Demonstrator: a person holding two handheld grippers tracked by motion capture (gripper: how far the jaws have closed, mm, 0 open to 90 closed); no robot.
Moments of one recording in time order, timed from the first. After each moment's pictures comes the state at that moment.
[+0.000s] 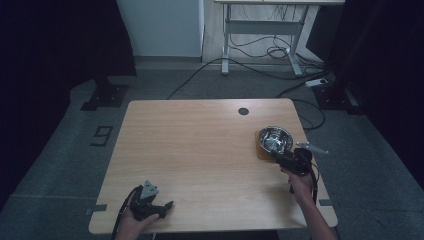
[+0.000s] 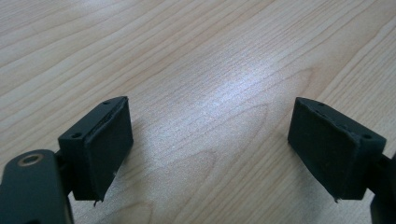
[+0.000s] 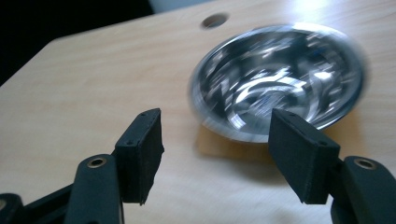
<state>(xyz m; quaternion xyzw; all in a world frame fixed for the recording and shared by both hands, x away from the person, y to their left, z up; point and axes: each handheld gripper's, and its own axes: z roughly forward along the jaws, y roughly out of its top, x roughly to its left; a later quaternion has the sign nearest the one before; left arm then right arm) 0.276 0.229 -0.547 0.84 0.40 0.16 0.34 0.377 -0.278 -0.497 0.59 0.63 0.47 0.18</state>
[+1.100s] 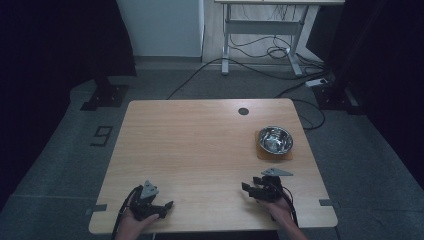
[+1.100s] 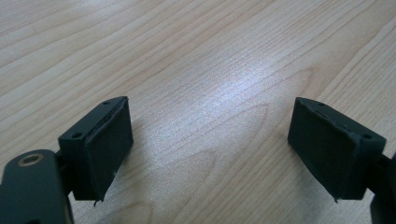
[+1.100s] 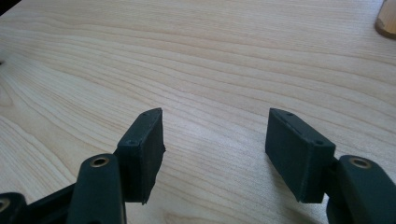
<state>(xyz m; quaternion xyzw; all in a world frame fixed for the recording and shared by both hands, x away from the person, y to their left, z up) 0.276 0.229 -0.547 0.84 0.40 0.16 0.34 0.323 -0.198 -0.549 0.49 0.75 0.44 0.10</state>
